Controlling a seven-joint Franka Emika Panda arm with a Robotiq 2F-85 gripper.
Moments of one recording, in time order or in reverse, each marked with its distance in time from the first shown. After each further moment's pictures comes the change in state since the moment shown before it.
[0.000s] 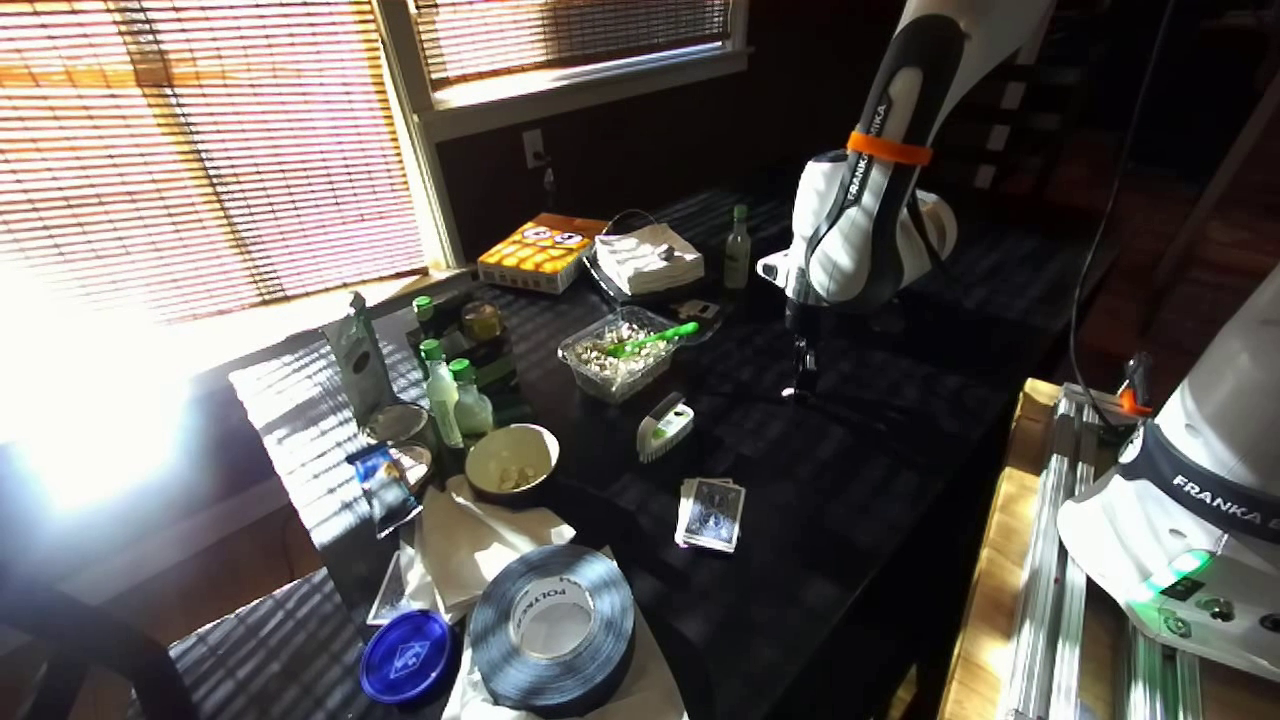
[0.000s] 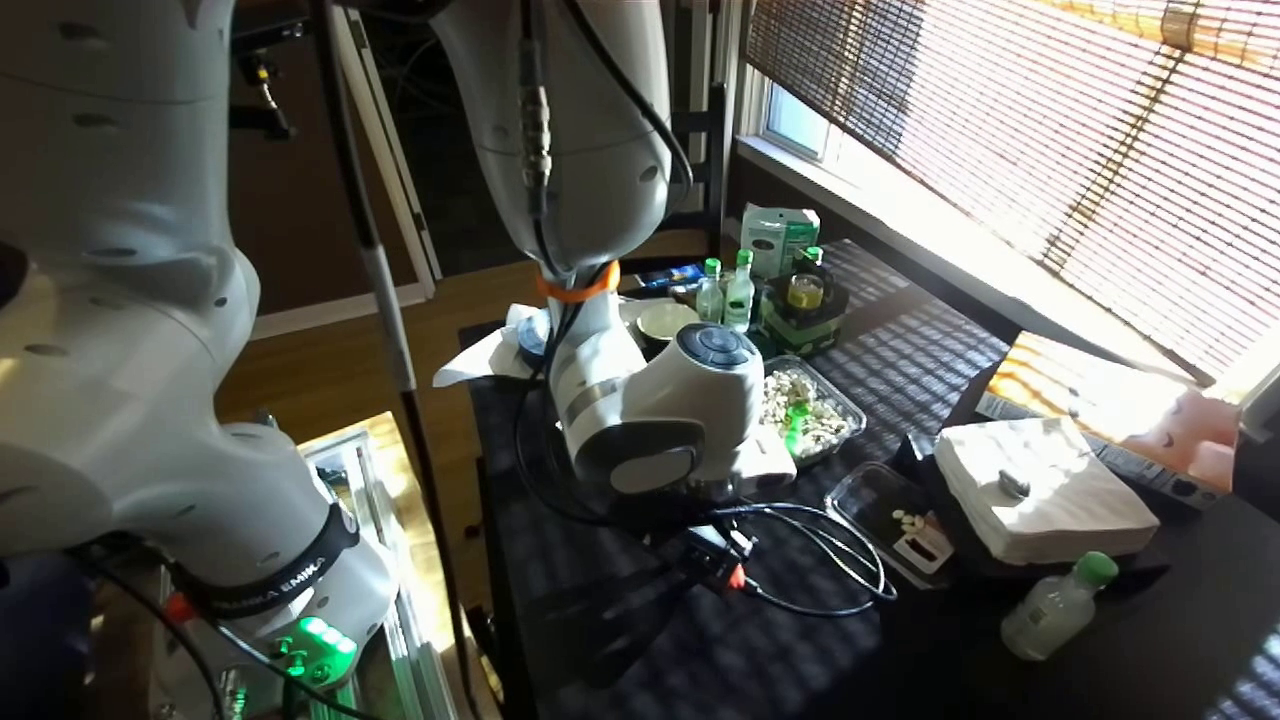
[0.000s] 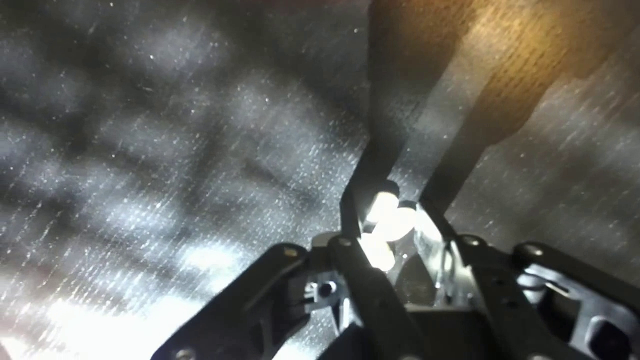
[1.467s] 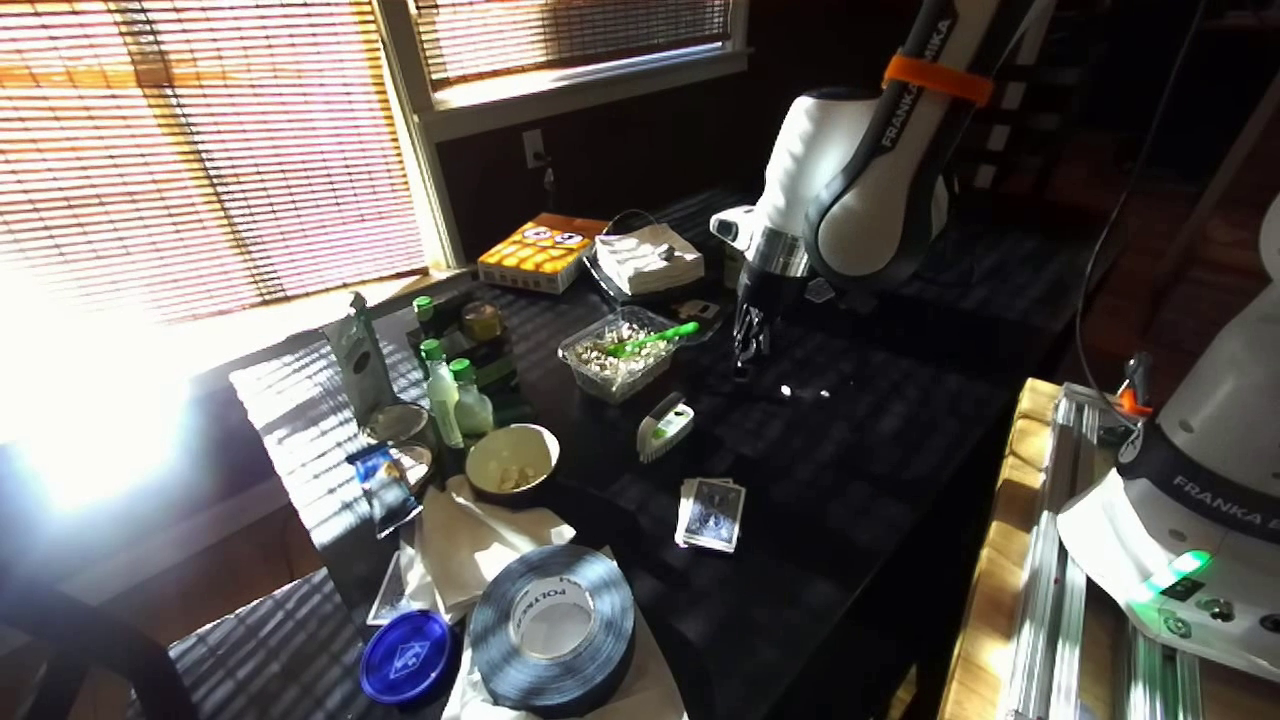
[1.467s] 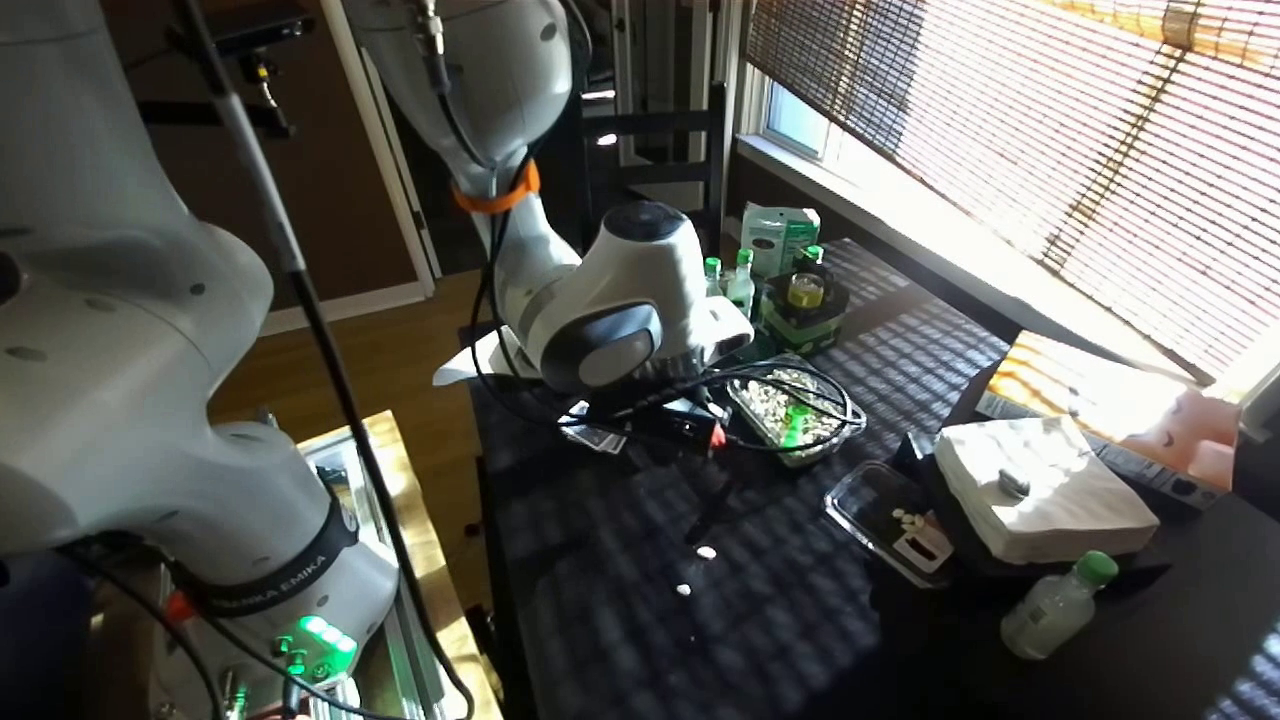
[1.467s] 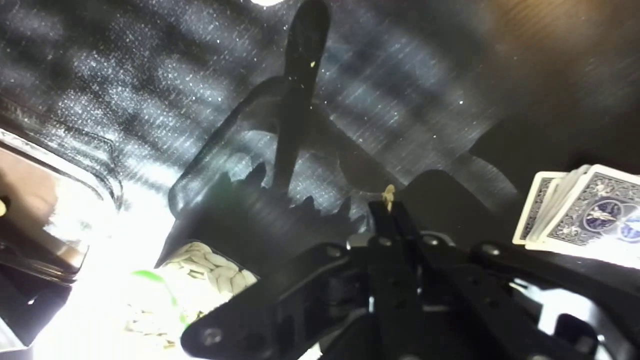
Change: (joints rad) arm -0.124 -0.232 0.339 -0.120 -0.035 0.063 0.037
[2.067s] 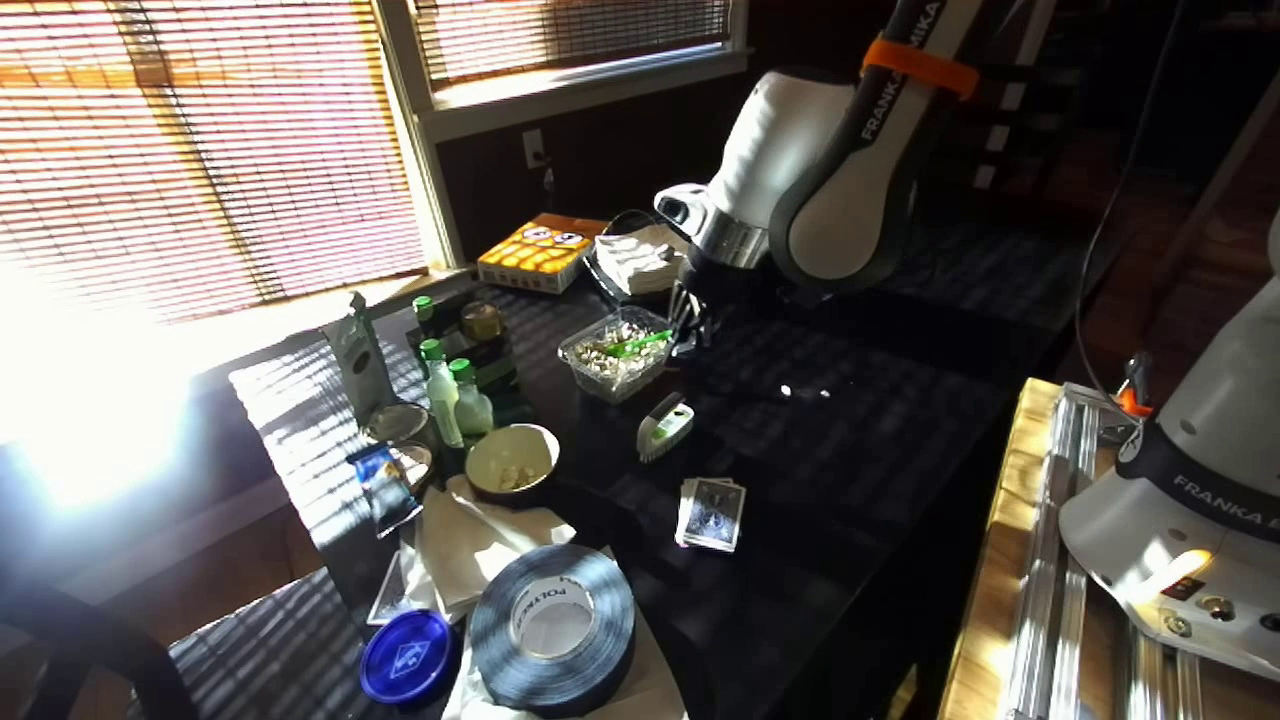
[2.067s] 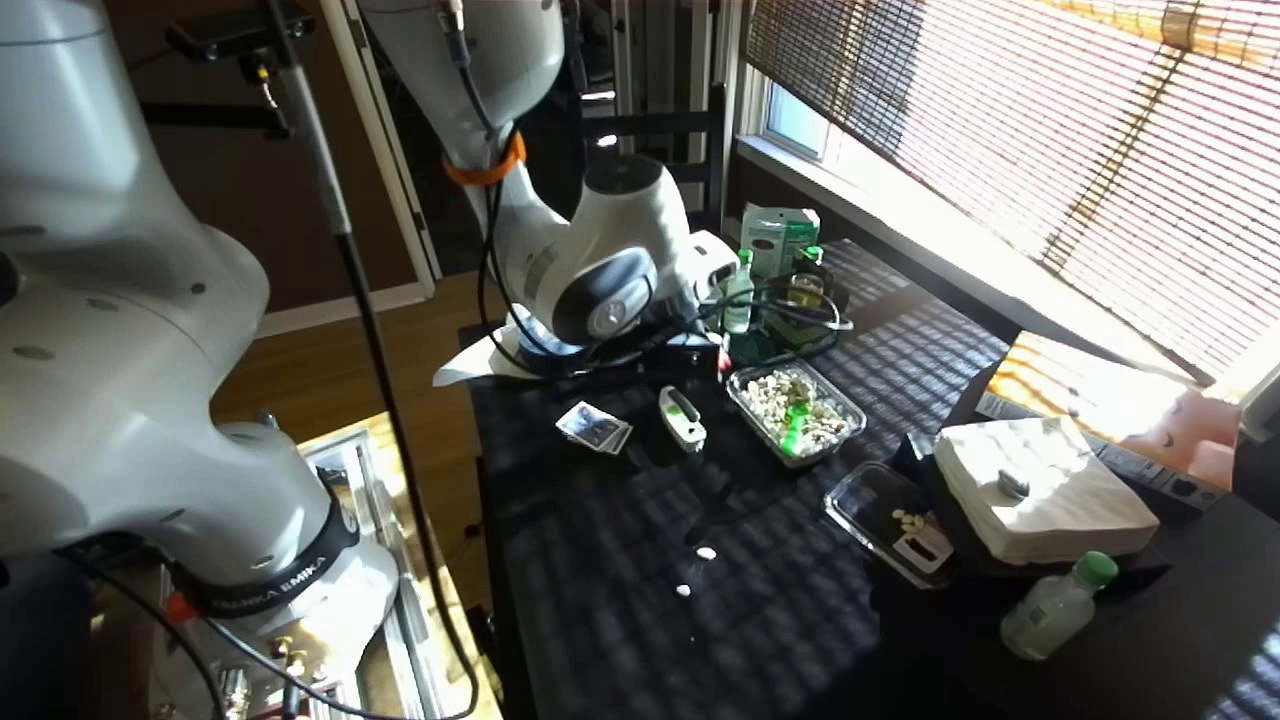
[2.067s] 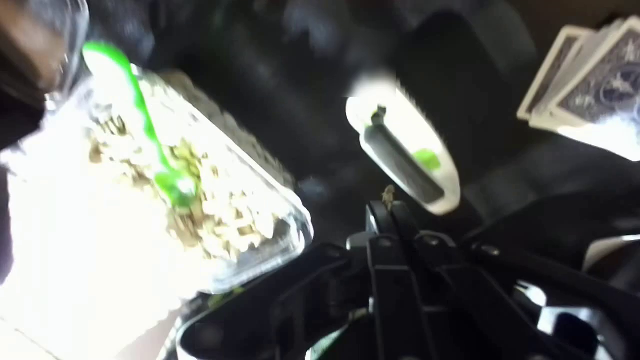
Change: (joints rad) arm 0.047 0.001 0.116 0.062 -0.001 0.094 -0.005
